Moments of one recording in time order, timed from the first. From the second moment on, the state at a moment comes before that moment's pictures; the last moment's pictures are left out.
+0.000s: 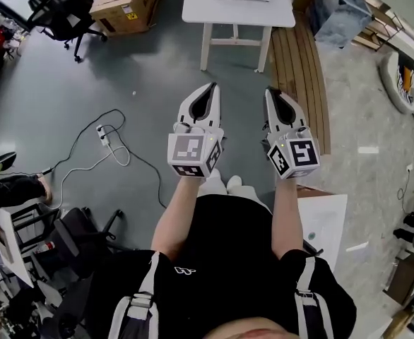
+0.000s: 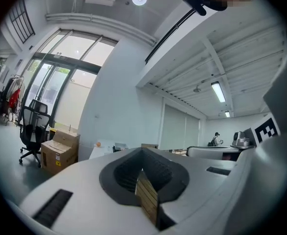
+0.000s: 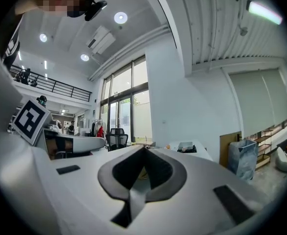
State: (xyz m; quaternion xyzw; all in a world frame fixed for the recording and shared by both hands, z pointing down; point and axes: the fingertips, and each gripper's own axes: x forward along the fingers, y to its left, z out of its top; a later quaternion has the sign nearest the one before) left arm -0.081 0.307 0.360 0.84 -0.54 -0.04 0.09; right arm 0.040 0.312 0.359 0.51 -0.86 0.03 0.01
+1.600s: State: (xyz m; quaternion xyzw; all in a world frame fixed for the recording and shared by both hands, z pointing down) left arm -0.080 0.009 0.320 0.83 -0.54 -0.12 0.08; right arm 0.094 -0.006 0.310 0.54 -0.84 -0.04 -0.03
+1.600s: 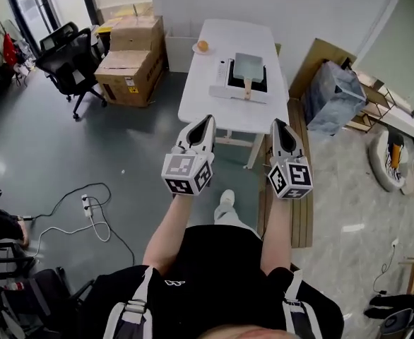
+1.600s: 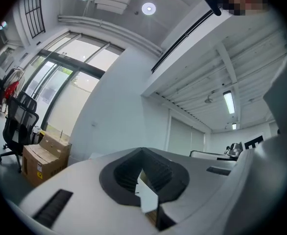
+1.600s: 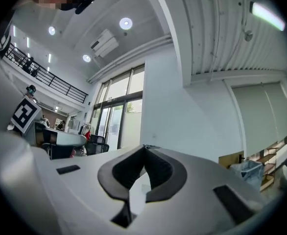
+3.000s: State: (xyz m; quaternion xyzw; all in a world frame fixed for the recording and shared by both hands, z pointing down) left arm 0.028 -0.340 0.392 0.84 -0.49 -0.12 0.22; right arm 0.178 -0.354 0.406 0.49 -0.86 0.09 0.08
